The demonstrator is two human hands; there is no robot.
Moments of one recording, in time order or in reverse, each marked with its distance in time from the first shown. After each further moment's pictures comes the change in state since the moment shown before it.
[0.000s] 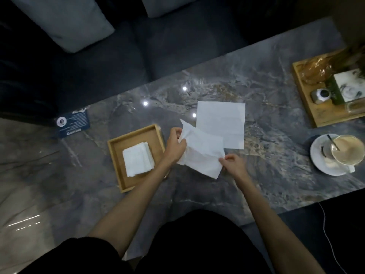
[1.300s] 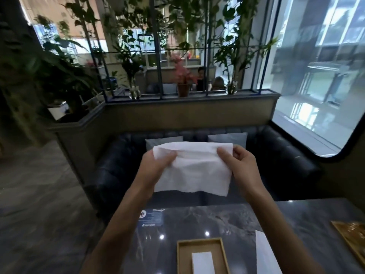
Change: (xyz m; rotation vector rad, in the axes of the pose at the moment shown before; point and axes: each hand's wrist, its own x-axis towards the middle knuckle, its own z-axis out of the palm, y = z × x) left_hand -0.291 0.150 -0.413 -0.551 0.416 0.629; right_hand -0.419 -0.334 0.120 0.339 -0.206 -1.129
